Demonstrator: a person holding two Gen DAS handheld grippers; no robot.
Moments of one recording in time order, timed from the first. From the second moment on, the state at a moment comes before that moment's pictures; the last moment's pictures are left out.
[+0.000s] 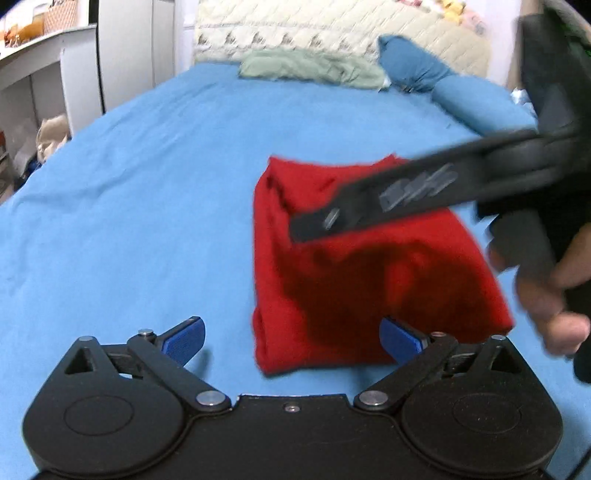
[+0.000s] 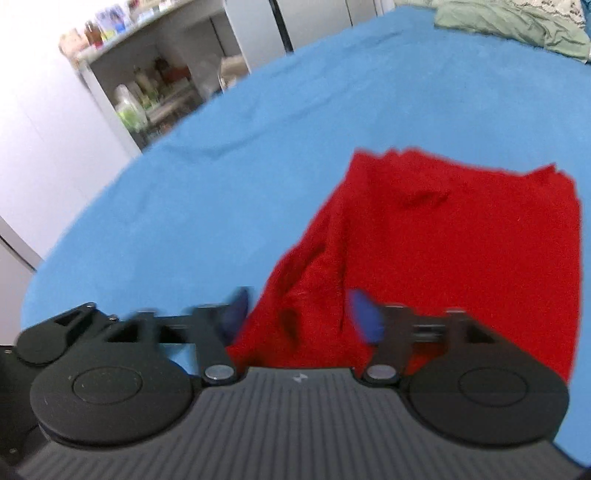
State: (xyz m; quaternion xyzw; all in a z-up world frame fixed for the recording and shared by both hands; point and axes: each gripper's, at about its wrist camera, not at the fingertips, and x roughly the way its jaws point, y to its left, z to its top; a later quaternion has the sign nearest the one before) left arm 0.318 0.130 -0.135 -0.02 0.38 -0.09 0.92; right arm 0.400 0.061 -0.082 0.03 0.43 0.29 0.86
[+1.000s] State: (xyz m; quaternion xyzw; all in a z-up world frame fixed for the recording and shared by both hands) left arm 0.345 0.147 -0.153 -0.12 0.35 -0.05 0.93; right arm 0.290 -0.054 -0.141 0.03 0.35 0.03 0.94
